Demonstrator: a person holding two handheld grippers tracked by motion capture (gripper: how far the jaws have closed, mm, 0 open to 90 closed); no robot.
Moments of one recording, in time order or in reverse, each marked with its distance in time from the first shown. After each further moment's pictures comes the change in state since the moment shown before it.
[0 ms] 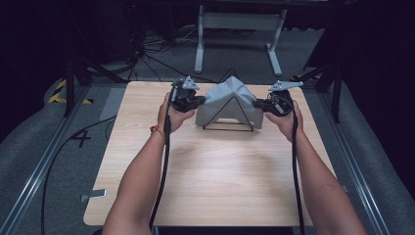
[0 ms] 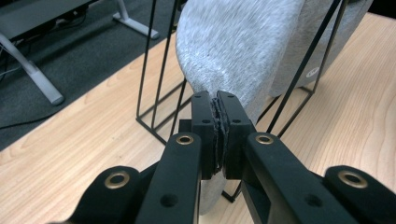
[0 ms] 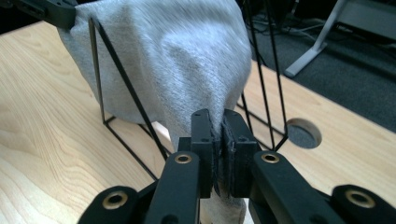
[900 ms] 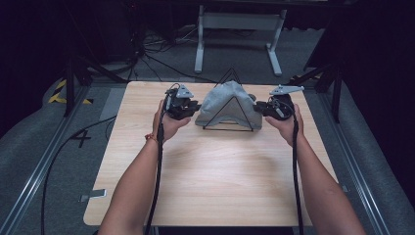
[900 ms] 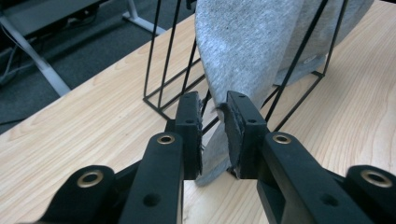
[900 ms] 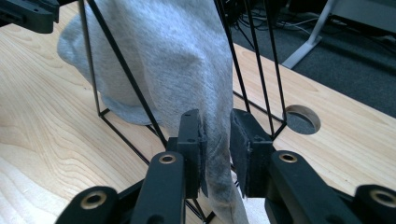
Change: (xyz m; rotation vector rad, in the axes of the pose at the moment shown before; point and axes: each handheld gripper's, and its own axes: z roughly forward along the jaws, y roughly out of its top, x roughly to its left) left arm -0.002 -0.028 -0.015 -0.015 0.043 0.003; right arm 0.003 -0.011 -0.005 -0.004 -0.020 0.022
